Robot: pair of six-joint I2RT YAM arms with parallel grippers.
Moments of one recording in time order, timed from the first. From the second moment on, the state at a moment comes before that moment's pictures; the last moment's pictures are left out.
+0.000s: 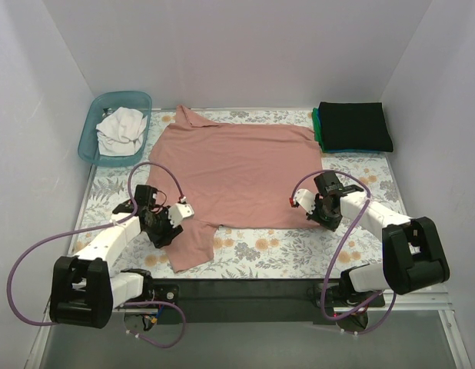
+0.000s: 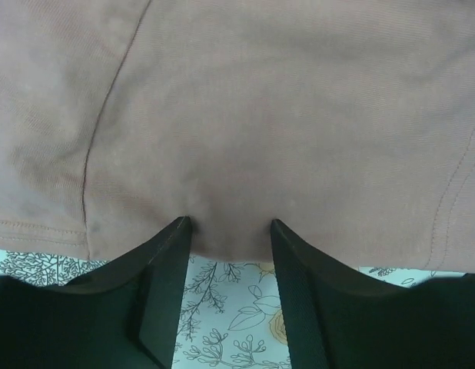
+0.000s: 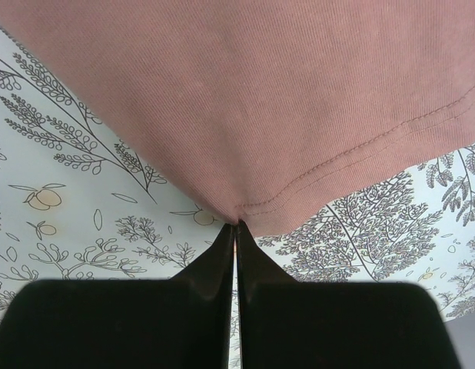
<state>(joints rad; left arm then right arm) -0.11 1.16 0.55 -0.69 0.33 0.91 0.31 1.37 0.69 -0.67 0.01 -0.79</state>
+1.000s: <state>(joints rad) -0.14 0.96 0.85 -1.08 0.33 0.79 0.31 0.98 0.69 -0.82 0.04 -0.80</state>
